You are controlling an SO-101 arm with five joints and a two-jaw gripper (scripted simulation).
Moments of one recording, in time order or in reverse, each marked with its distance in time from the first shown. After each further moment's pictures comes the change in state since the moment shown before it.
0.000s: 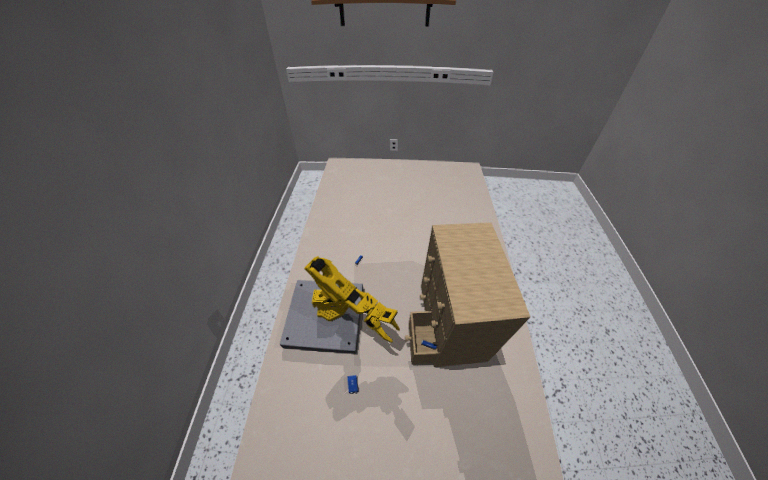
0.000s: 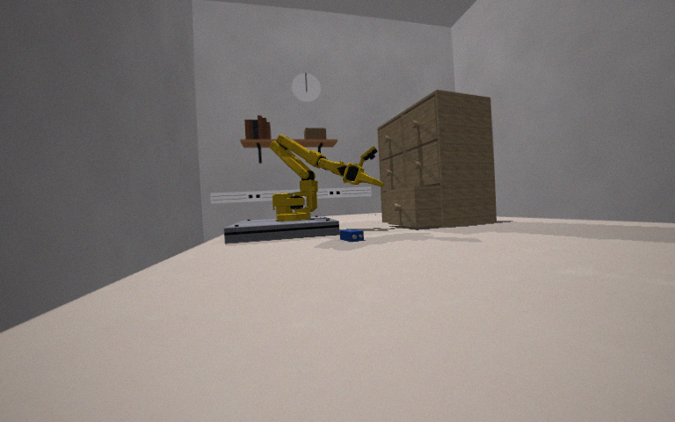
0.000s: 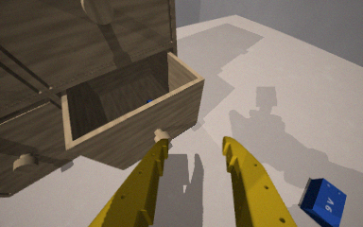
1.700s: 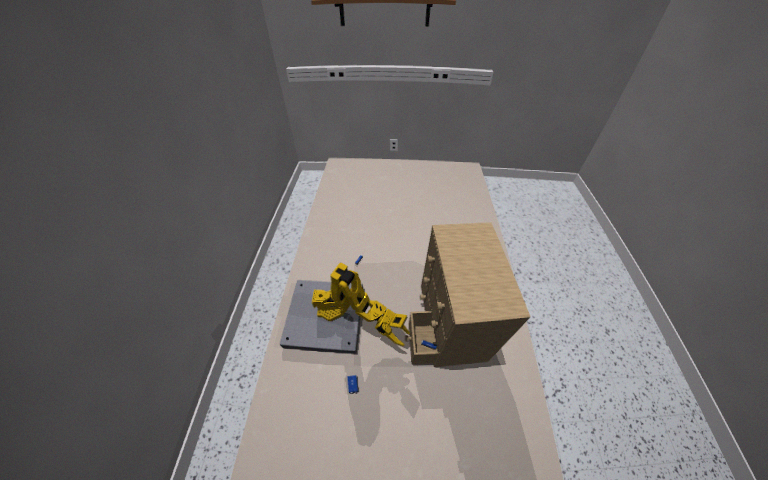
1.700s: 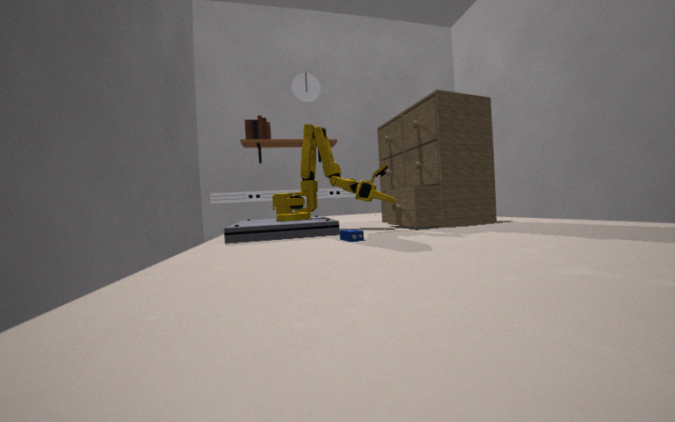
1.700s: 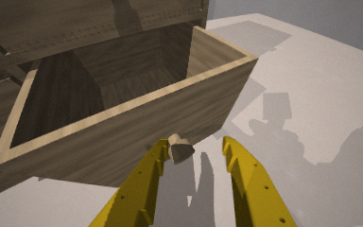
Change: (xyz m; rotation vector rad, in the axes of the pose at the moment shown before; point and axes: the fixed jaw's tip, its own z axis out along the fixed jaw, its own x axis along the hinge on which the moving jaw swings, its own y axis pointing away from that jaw) arm 0.028 0.021 0.040 -0.076 -0.030 -0.034
